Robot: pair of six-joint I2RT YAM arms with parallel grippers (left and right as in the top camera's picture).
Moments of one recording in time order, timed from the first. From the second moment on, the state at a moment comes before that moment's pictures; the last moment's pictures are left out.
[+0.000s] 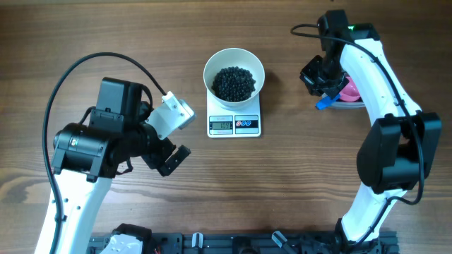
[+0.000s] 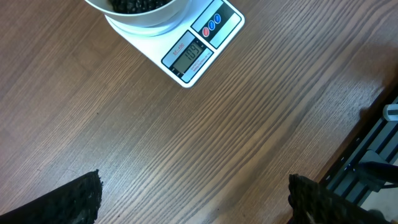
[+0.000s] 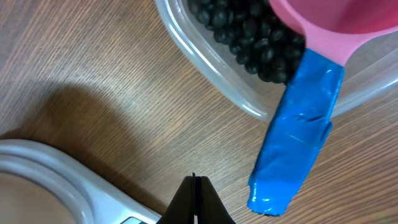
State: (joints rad) left arm -0.24 1.15 1.27 -1.27 0.29 0.59; right arm 0.11 2.01 1.70 -1.22 -0.04 0.88
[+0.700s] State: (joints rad) left arm -0.24 1.15 1.27 -1.27 0.29 0.59; right arm 0.08 2.01 1.60 -1.40 0.04 0.87
